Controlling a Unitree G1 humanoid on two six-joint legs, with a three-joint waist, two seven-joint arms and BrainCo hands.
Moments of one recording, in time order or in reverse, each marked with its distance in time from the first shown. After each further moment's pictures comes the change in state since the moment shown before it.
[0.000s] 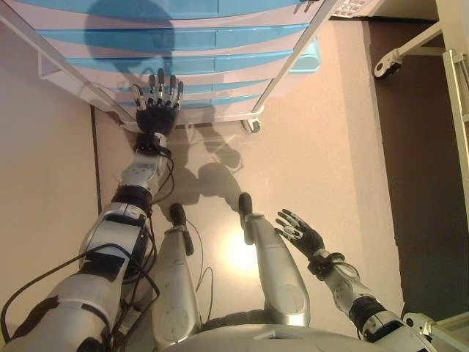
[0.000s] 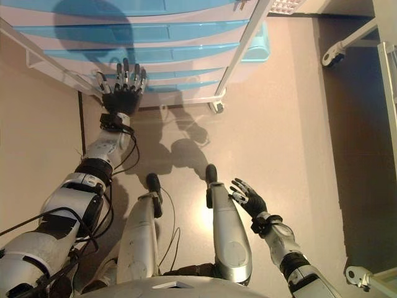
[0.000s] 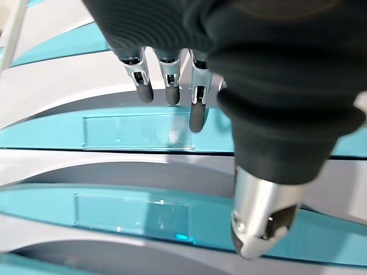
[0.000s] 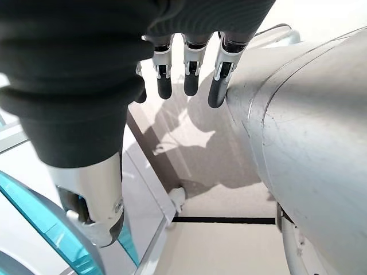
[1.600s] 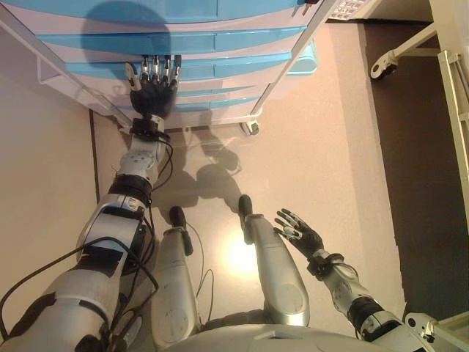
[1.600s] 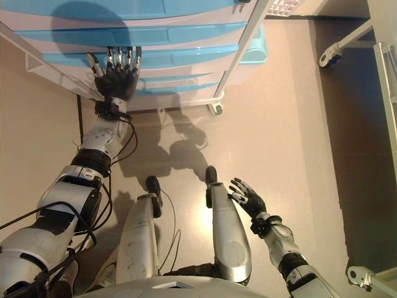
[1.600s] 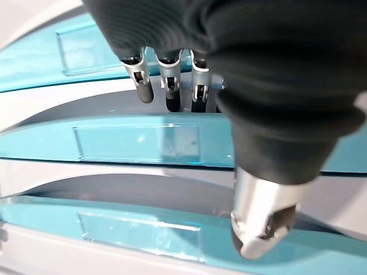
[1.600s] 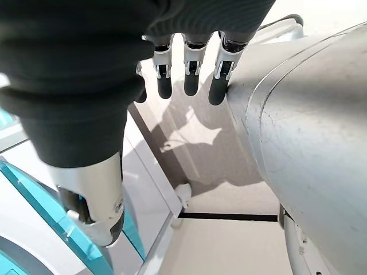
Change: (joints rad) left arm -0.026 -0.015 -0.025 -0.098 0.053 -0.038 -0.088; right arm -0.002 0.013 0.001 0.032 0.001 -0.030 0.017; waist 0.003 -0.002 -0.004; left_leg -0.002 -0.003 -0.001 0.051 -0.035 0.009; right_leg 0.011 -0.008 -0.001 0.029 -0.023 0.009
